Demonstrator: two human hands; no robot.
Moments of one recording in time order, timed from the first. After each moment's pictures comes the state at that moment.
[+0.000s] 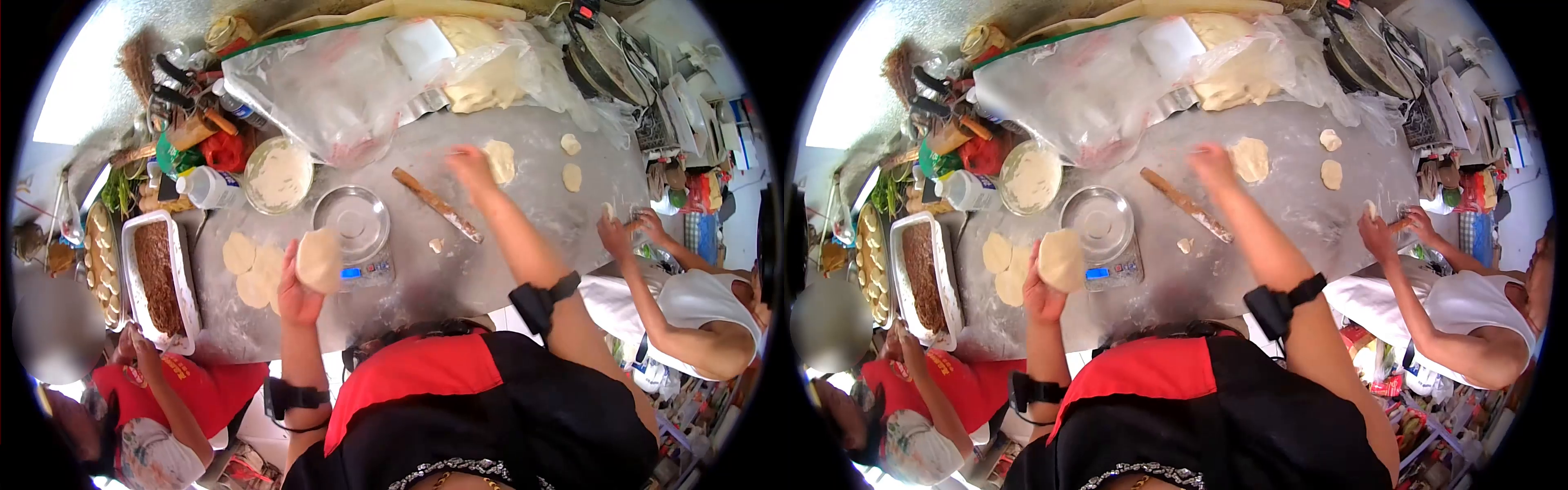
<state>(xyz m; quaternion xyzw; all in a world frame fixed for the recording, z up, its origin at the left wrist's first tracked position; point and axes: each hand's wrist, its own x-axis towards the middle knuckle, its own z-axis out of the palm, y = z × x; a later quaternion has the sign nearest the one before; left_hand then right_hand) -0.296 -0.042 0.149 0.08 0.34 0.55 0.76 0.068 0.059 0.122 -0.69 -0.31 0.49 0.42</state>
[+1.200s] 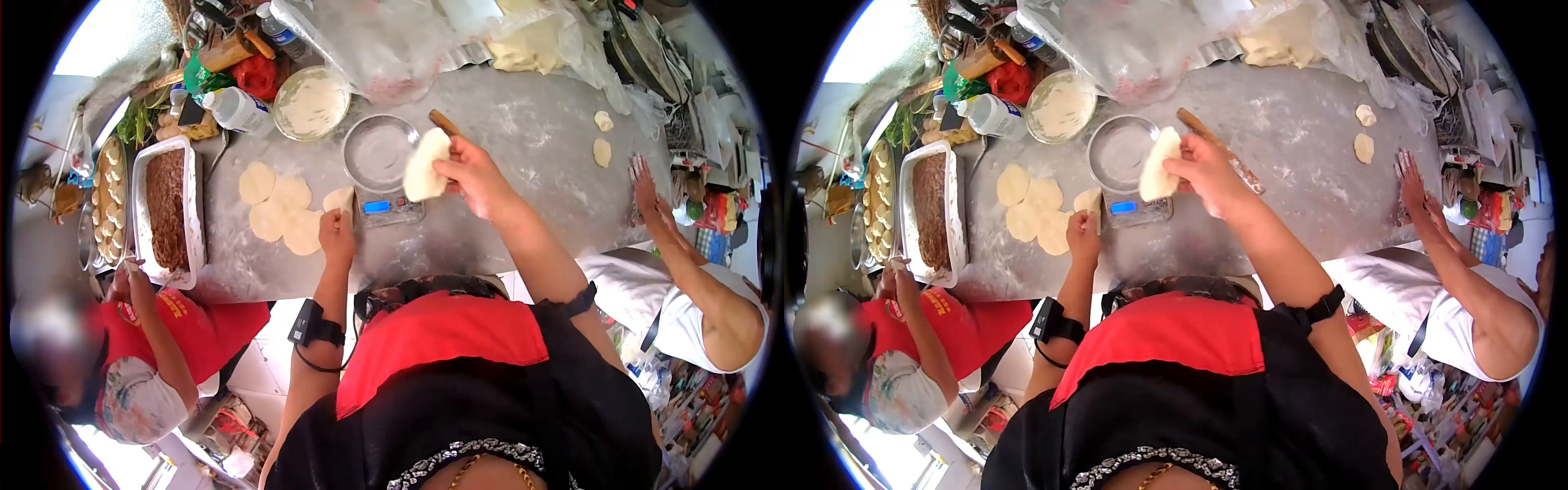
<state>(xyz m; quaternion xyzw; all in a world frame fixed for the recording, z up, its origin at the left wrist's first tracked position) -0.312 -0.101 0.039 0.47 0.72 0.35 0.38 -0.027 -0.029 0.190 -0.50 -0.28 0.72 0.39</state>
